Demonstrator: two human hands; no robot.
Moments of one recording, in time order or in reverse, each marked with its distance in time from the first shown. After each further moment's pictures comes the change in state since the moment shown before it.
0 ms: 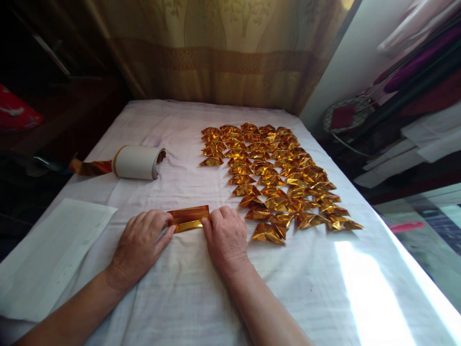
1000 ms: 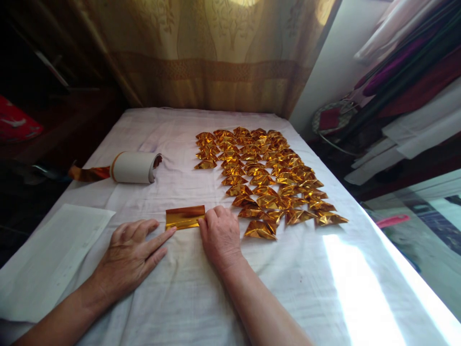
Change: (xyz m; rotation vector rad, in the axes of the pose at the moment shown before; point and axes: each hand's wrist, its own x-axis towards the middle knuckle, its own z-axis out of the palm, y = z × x) left_hand -0.030 -0.014 -0.010 -0.022 -0.097 0.114; right_hand 0.000 0.000 0.001 0.027 0.044 -0.010
